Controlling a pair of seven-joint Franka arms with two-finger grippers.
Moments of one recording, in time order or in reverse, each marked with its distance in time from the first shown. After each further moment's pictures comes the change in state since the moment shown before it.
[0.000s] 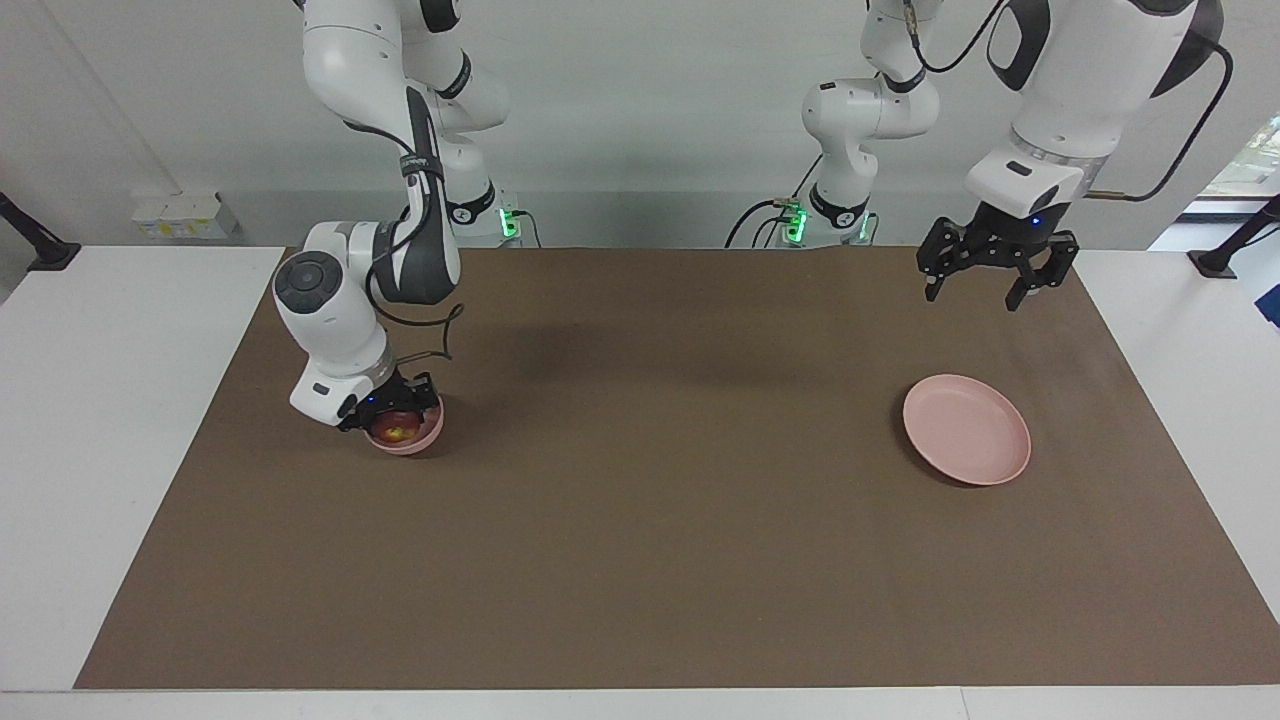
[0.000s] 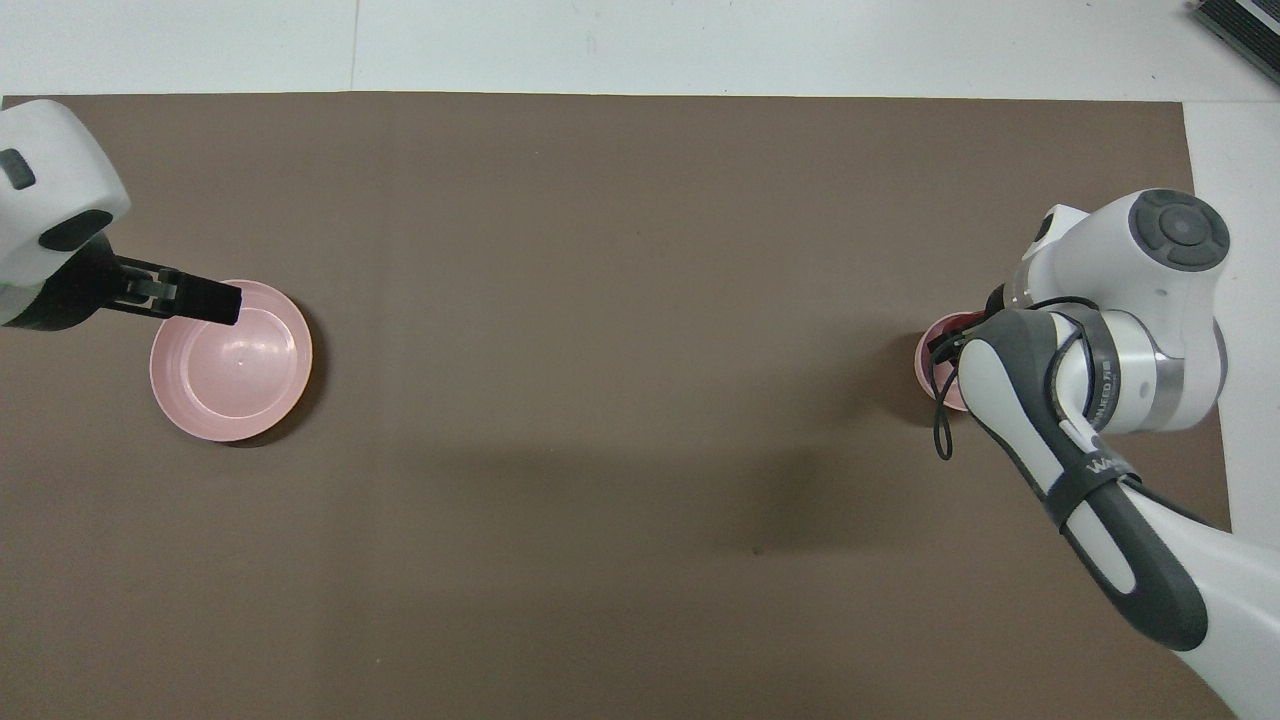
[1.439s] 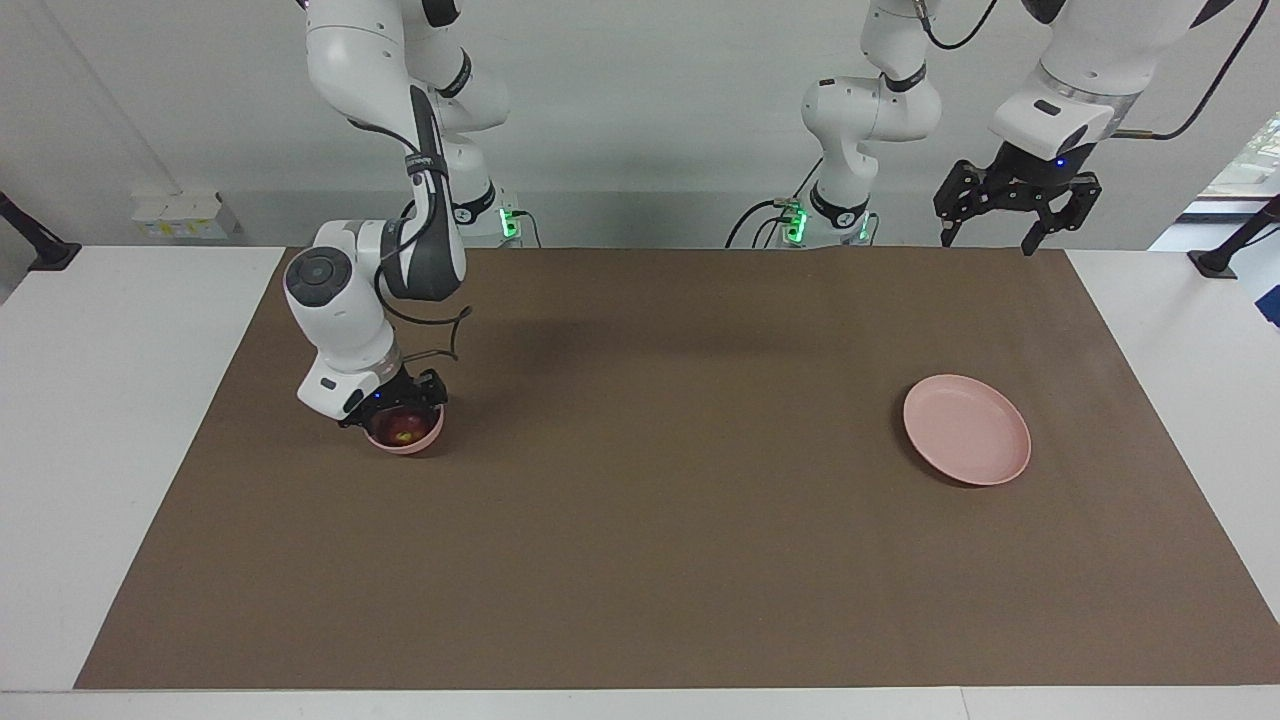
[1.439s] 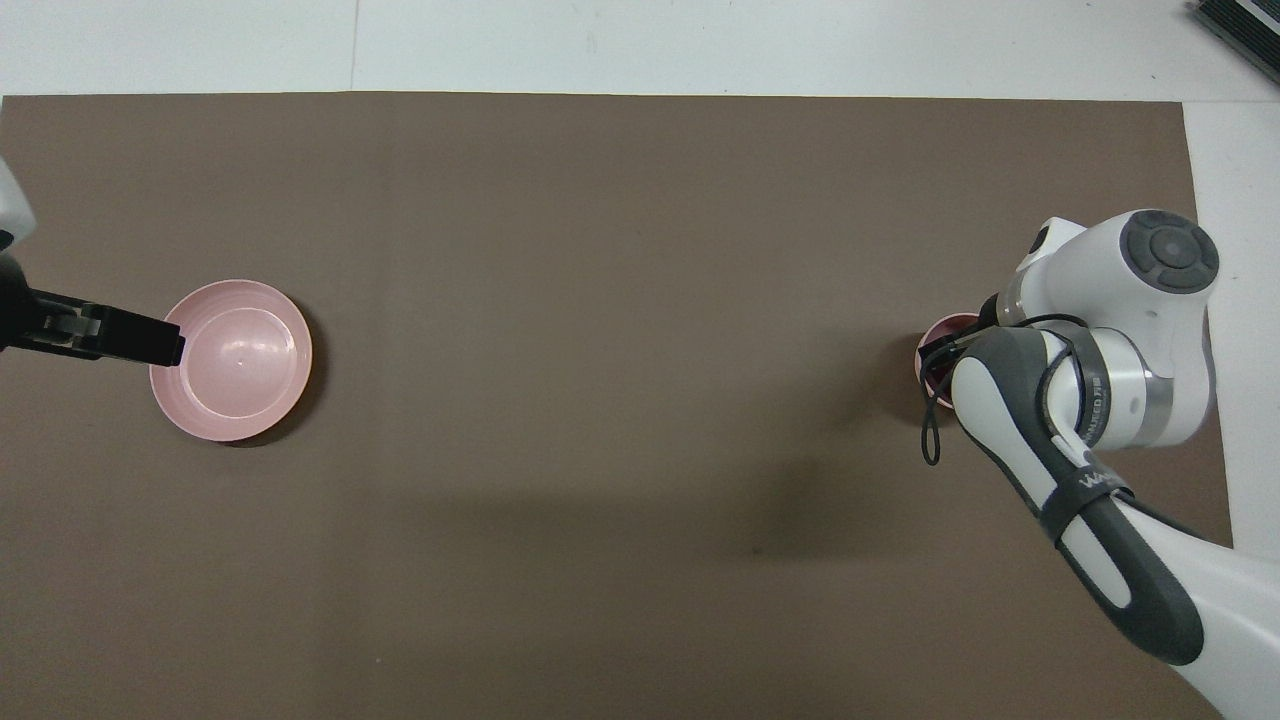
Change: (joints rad) left arm -0.079 -0.016 0.104 0.090 -0.001 -0.186 -0.002; right arm 0.005 -0.042 0.007 -0.030 0.000 0.043 0.086
